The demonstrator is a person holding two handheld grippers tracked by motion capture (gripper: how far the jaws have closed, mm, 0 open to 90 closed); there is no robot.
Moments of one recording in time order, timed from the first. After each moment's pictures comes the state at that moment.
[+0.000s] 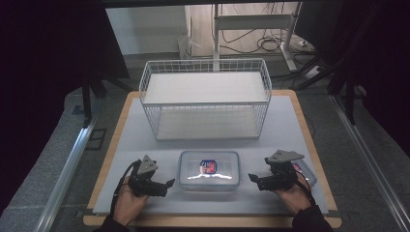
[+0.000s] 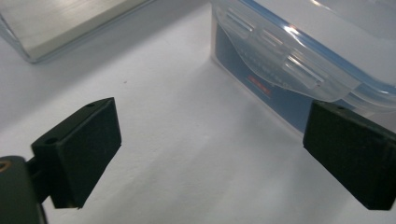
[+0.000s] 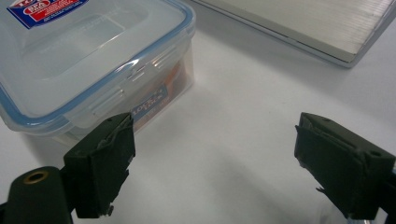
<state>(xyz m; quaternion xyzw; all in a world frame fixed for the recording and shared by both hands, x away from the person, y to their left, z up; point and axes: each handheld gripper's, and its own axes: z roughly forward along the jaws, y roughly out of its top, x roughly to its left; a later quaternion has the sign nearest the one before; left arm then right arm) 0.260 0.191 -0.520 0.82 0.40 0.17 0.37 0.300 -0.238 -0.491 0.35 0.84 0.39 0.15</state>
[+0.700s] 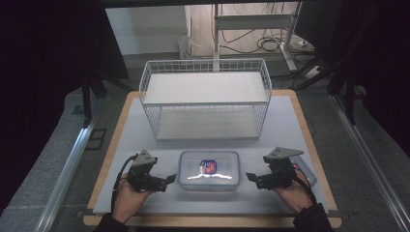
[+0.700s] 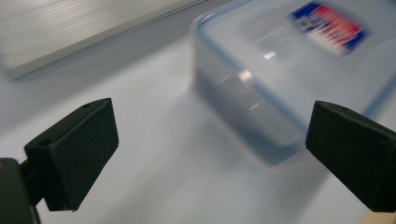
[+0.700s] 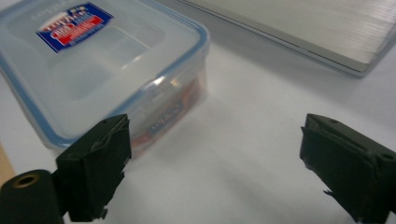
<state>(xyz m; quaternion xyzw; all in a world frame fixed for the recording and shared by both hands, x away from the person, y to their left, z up) 0.267 0.189 -0.495 0.80 0.41 0.11 0.43 0.301 -0.230 -0.477 0.36 0.84 0.40 0.12</state>
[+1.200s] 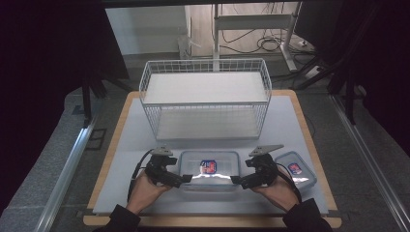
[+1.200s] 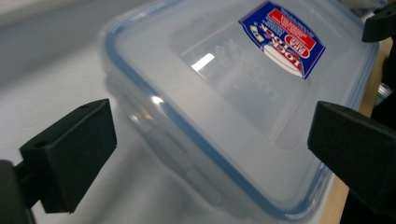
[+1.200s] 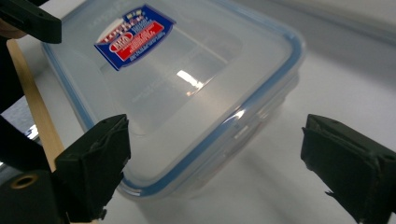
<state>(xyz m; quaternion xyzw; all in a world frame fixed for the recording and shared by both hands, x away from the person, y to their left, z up) 0.300 0.151 -0.506 0.82 0.38 -0.01 0.42 0.312 -0.188 -0.484 0.35 0.85 0.39 0.02</state>
